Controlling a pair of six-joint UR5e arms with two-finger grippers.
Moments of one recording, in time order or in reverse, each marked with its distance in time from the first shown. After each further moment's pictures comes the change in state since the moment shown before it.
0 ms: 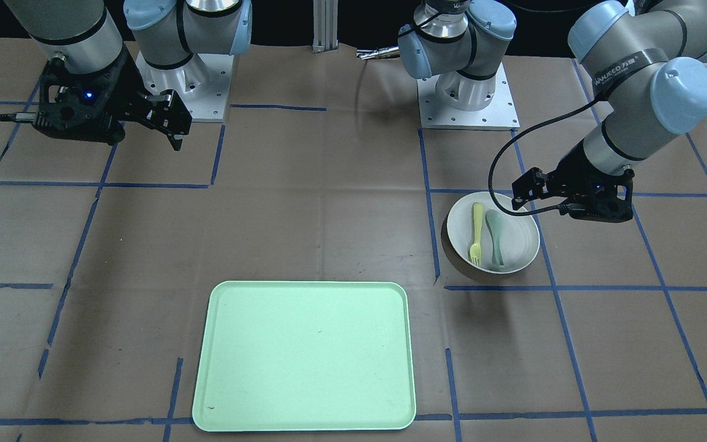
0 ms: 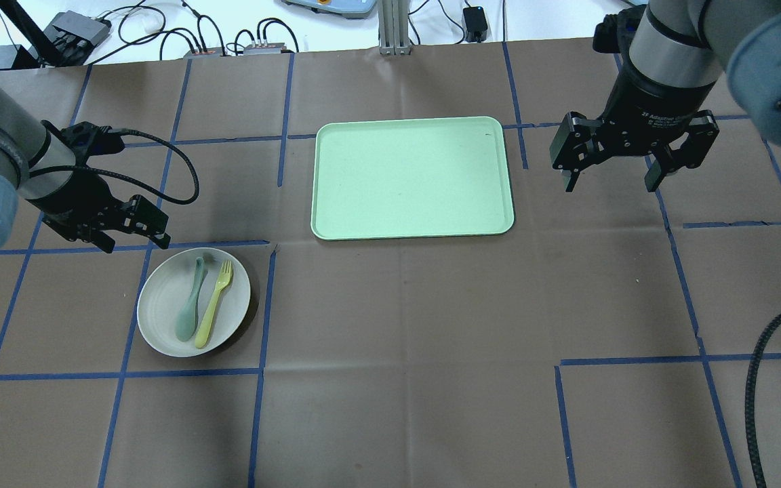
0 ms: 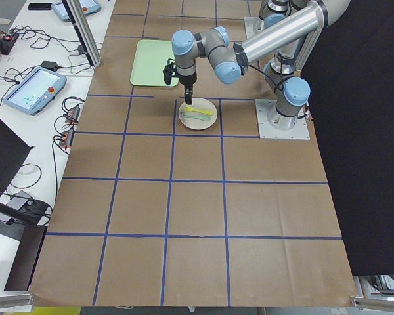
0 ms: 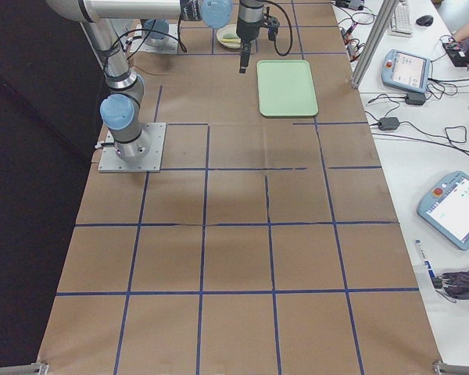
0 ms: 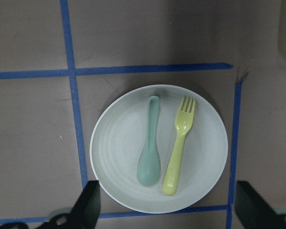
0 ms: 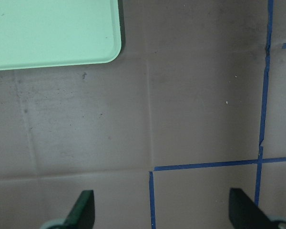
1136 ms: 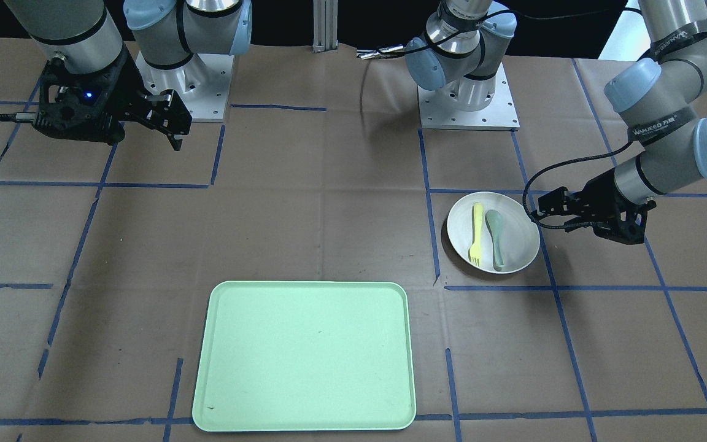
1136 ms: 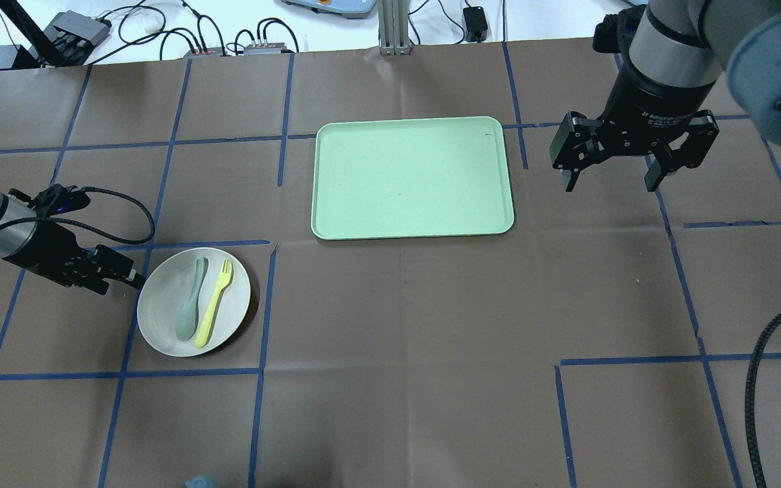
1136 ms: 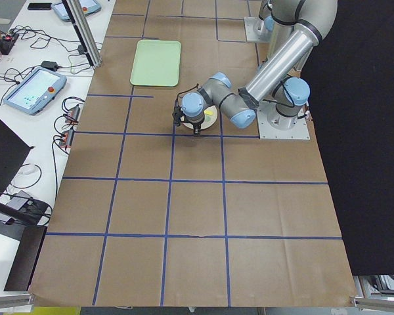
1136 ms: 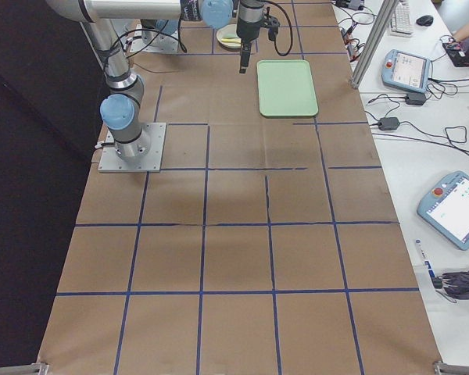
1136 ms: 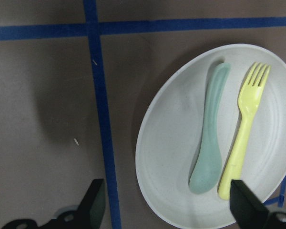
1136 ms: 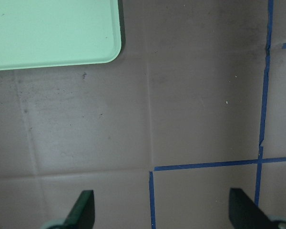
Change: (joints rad) left arm 0.305 -0.133 -0.131 0.065 -0.171 0.290; right arm 0.000 0.000 0.000 0.000 0.000 0.000
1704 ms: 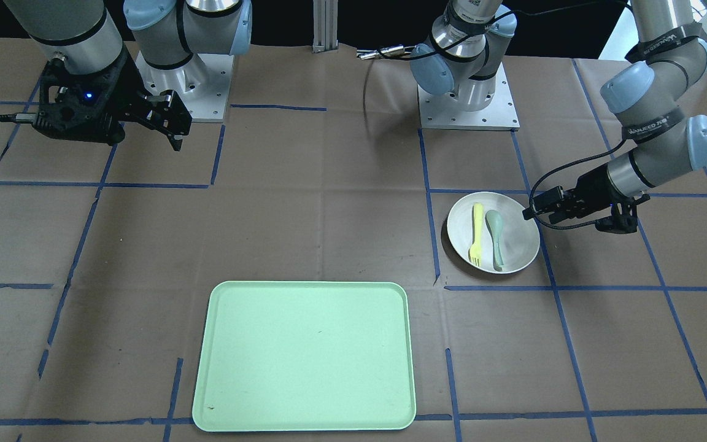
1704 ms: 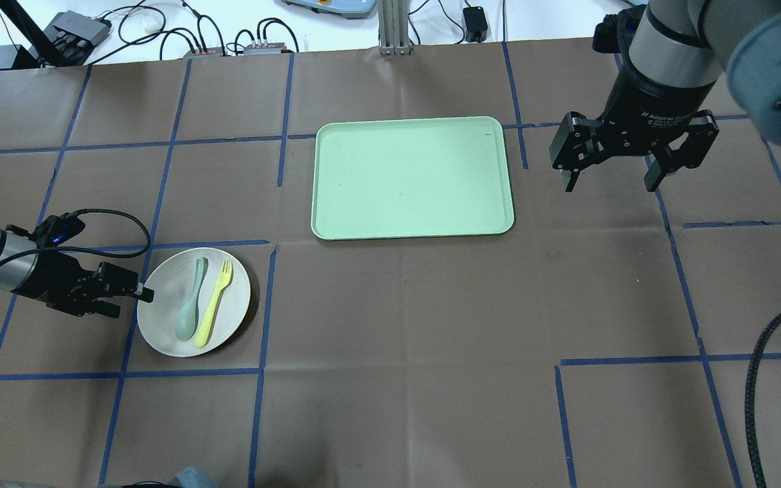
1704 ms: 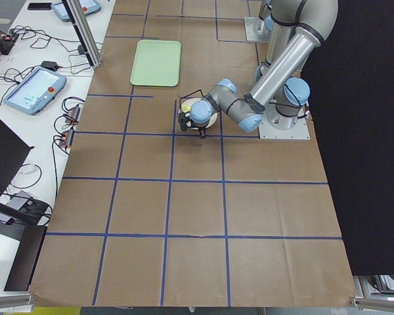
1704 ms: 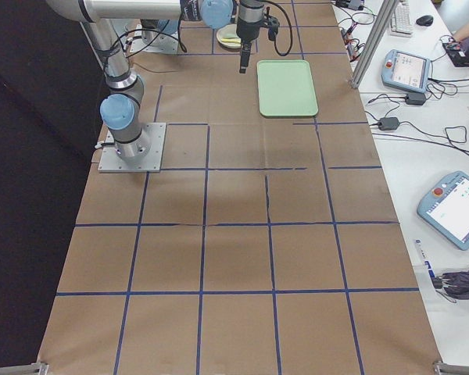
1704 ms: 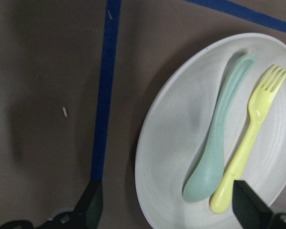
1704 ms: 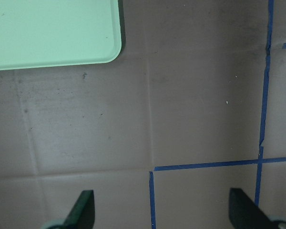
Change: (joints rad) left arm 0.023 0.000 -0.109 0.139 -0.042 -0.087; right arm 0.000 0.000 0.000 0.000 0.001 0.000
